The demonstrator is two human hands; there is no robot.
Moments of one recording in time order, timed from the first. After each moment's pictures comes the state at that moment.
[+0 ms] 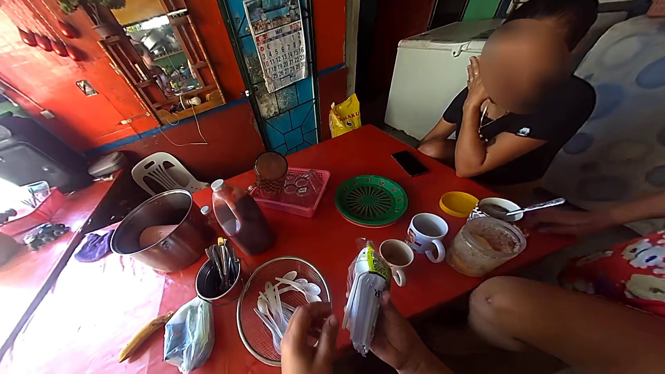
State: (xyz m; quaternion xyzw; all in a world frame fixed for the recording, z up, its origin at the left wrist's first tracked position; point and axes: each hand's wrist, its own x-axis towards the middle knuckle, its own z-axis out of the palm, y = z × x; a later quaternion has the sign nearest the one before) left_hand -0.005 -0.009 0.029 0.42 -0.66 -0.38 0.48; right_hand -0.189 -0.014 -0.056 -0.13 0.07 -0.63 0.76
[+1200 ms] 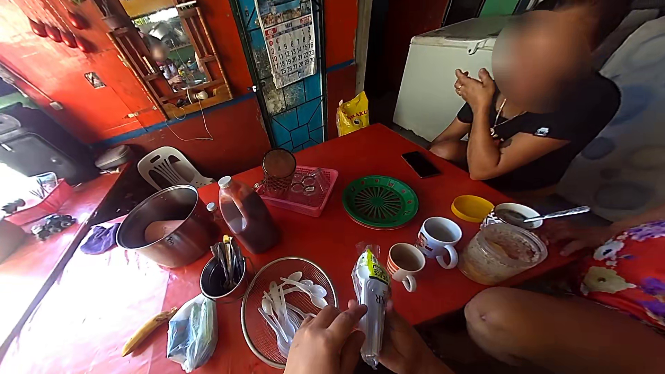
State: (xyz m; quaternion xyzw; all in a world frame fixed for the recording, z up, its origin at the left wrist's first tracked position) left_hand 0.005 -0.035 0.026 0.35 -0.86 -0.25 0.29; right_hand -0.189 -0.017 -0.062 -0.15 0.04 -0.59 0.79
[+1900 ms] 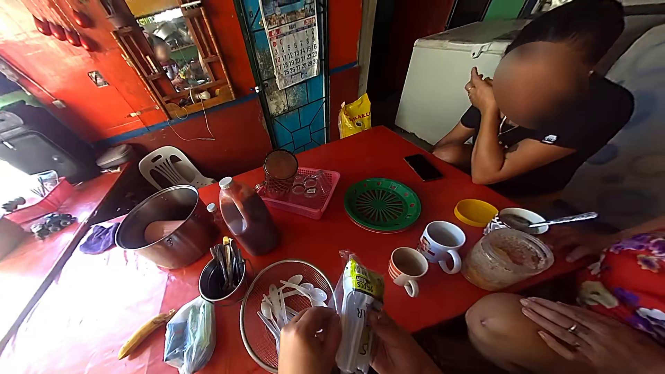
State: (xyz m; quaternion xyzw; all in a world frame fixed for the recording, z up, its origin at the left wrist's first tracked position) left_hand 0.003 -0.040 0.017 0.47 -0.75 -0.22 0.42; right_hand -0.179 -0.008 -0.045 -0.12 0.22 -0.61 0.76
